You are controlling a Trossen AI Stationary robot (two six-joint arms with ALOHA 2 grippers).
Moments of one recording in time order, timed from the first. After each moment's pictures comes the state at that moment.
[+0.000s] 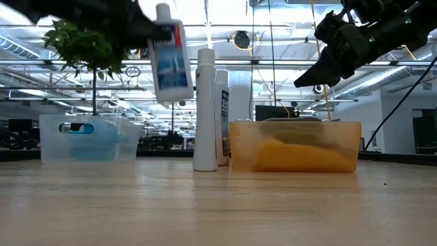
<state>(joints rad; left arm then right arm) -0.19 1.05 0.52 0.37 -0.53 -0.20 -0.07 0.89 0.43 0.05 0.13 0.08</state>
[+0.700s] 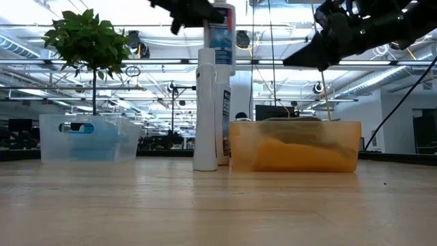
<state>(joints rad) 0.11 1.40 1.15 -0.02 -0.18 -0.03 -0.12 0.89 0.43 0.27 0.13 -0.05</state>
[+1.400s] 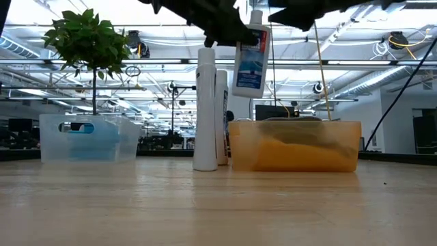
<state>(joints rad) 0.14 1.68 1.35 -0.03 -0.09 0.10 -0.08 0.97 0.75 0.12 0.10 -0.10</state>
